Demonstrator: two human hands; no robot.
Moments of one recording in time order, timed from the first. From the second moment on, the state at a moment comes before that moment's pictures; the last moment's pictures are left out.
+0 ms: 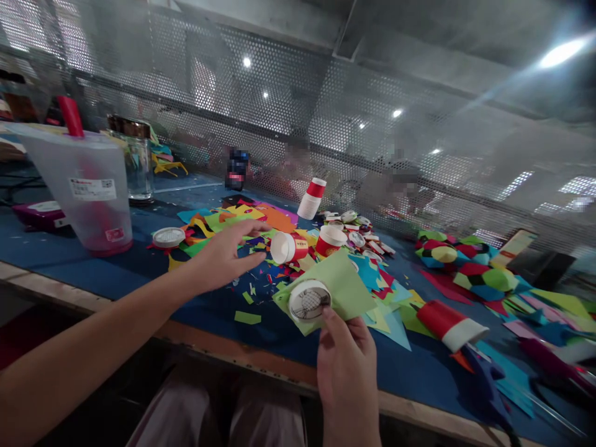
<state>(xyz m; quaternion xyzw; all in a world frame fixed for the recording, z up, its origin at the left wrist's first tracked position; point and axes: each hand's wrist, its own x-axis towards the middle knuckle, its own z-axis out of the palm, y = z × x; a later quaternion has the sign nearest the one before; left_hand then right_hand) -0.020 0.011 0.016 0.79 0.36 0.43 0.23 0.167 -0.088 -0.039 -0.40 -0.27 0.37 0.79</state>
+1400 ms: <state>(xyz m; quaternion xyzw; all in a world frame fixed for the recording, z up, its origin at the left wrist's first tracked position) -0.002 -0.013 -0.001 0.86 0.14 0.49 0.08 0.164 -0.092 -0.034 -0.38 -0.26 0.43 0.77</state>
